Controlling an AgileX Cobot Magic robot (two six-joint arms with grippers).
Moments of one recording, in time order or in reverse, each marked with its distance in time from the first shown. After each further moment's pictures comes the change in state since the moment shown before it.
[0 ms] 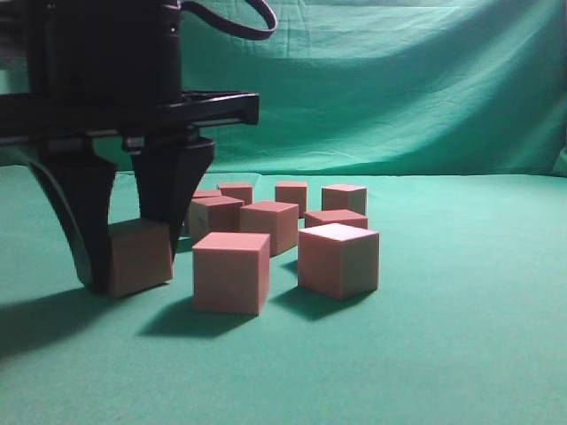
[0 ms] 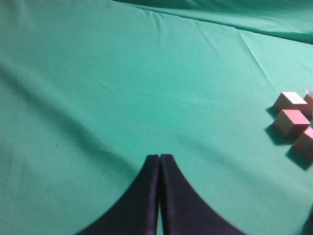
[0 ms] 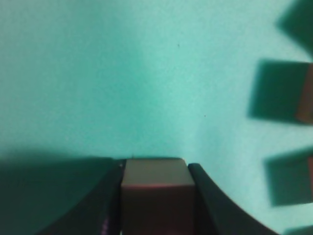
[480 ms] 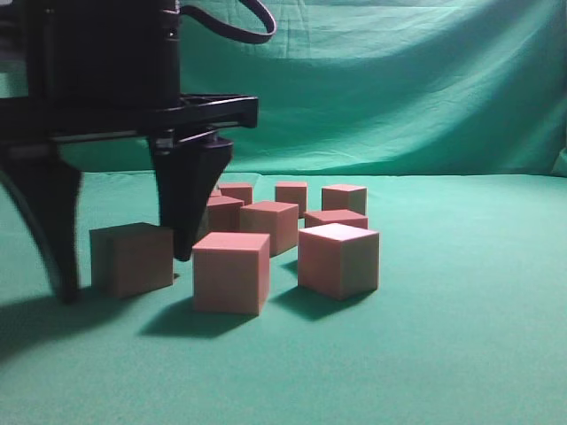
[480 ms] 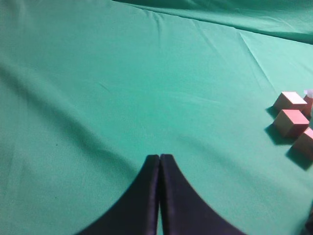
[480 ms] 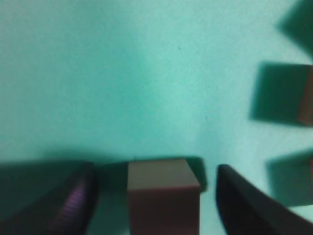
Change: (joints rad) left arm 0.000 0.000 0.000 0.000 0.000 0.000; right arm 0.000 0.002 -0.004 0.000 -0.001 0.003
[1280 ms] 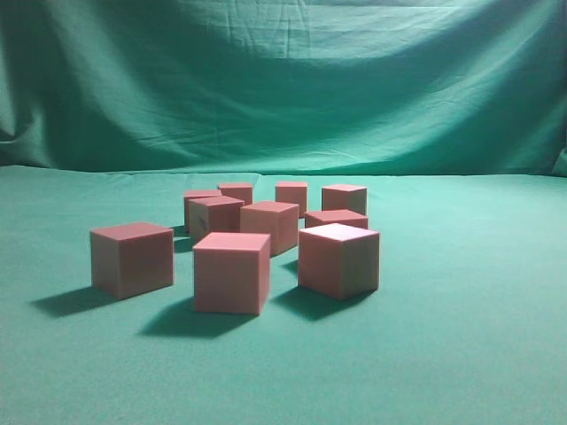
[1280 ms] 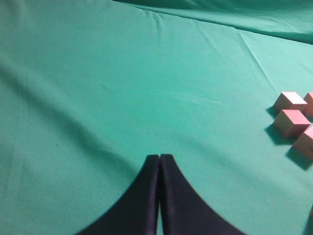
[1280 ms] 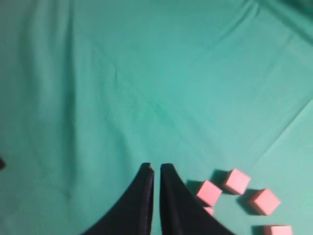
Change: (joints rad) left arm 0.000 0.000 0.000 0.000 0.000 0.000; right arm 0.000 -0.201 -0.632 -0.057 0.285 -0.087
